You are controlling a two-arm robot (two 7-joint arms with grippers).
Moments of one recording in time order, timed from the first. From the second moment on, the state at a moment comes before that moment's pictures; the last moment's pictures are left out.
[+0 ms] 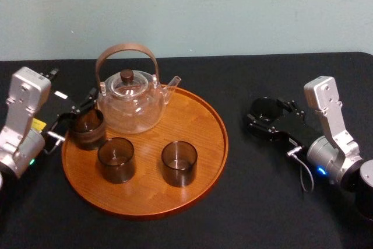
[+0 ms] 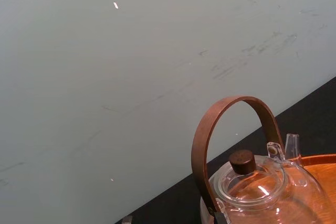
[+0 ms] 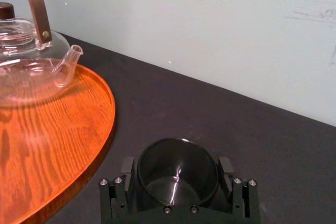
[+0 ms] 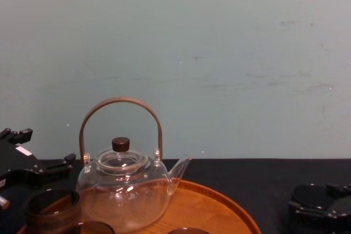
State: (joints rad) left arm -0.20 0.60 0.45 -1.41 -0.25 -0.12 0.03; right arm 0.18 0.33 -0.25 -1.28 0.17 -0.01 0.32
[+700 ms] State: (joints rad) left arm -0.20 0.60 0.45 -1.41 -0.25 -0.12 0.03; right arm 0.20 0.32 -0.25 -1.26 0.16 -0.02 0.33
